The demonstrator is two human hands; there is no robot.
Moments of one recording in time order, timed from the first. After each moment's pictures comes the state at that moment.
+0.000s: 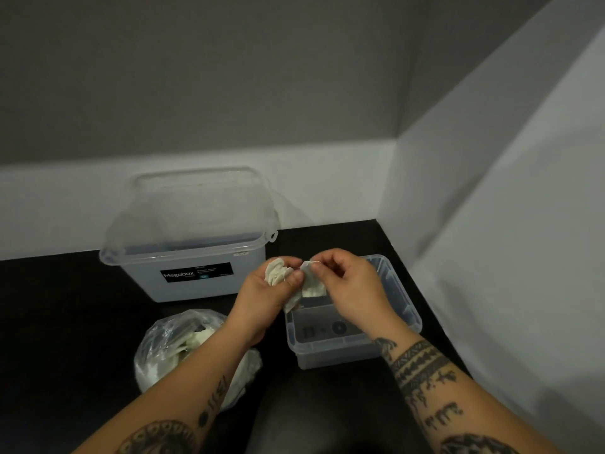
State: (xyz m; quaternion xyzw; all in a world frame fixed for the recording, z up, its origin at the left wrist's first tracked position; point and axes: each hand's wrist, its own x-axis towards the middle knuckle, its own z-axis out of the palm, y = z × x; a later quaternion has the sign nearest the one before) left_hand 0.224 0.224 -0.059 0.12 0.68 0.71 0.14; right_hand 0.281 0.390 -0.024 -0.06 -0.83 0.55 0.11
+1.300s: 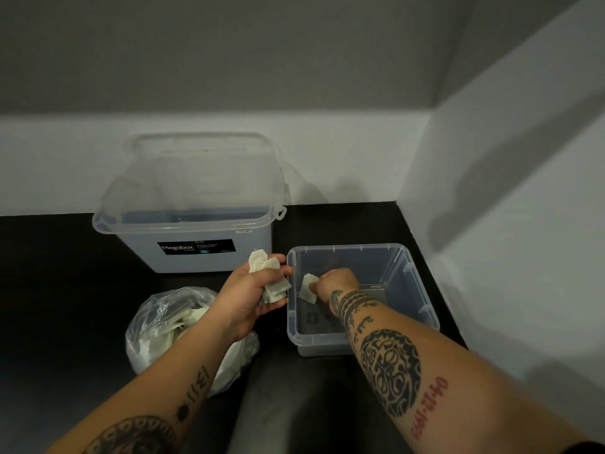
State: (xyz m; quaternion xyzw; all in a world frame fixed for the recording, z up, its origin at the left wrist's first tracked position) left_hand 0.217 0.215 -0.075 -0.10 0.60 0.76 0.24; right_hand 0.182 0.387 -0.132 -0.39 -0.80 0.42 -0.20
